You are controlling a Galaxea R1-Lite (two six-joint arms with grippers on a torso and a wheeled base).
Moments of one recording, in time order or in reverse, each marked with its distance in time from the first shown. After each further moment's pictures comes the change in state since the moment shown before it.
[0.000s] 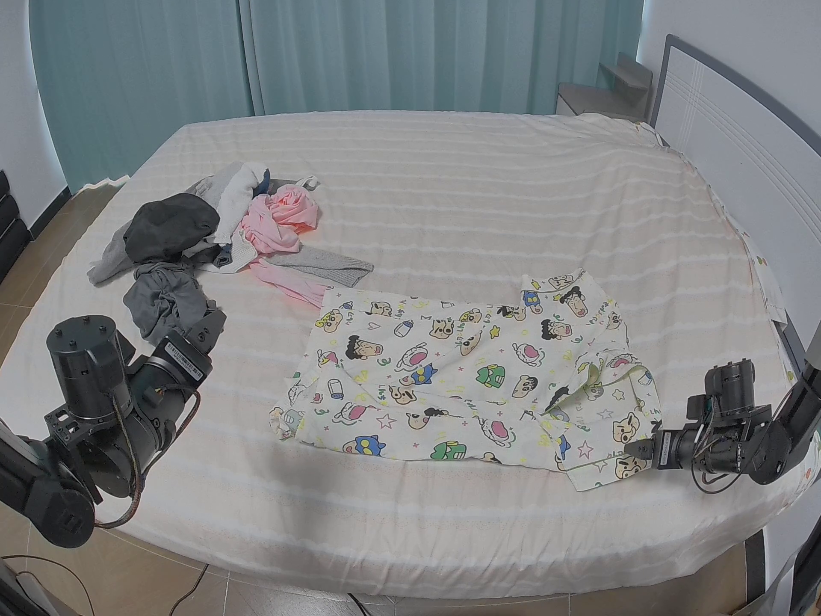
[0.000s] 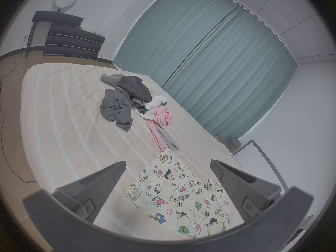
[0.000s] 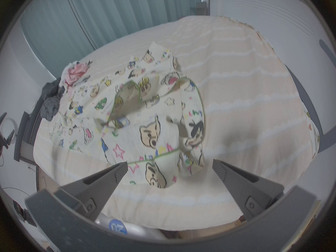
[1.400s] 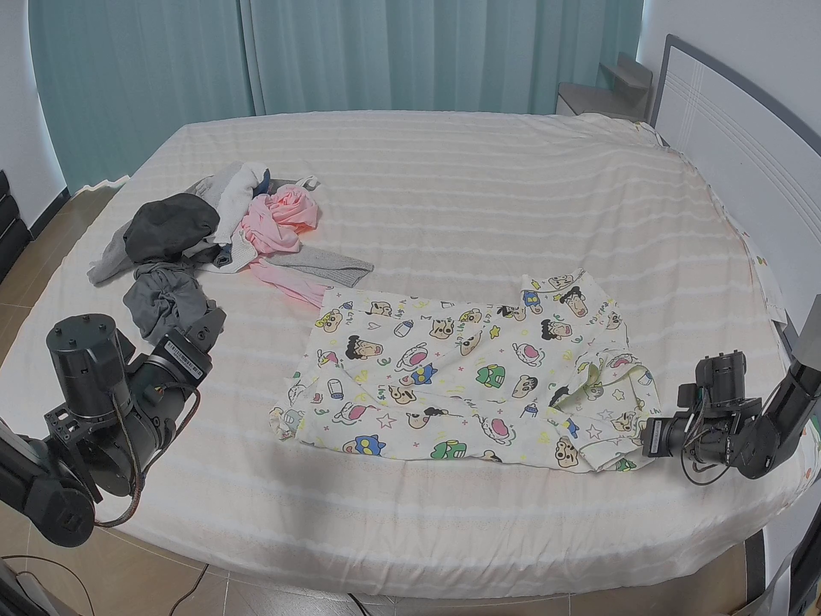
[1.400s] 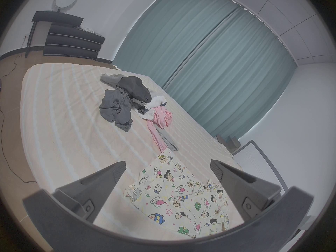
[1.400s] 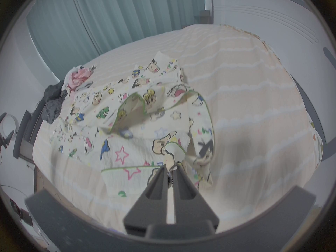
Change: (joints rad) left arm 0.001 0.000 -0.004 0.001 0.000 0.000; right arm 0.019 0.050 -0.063 -0.061 -0.006 -0.011
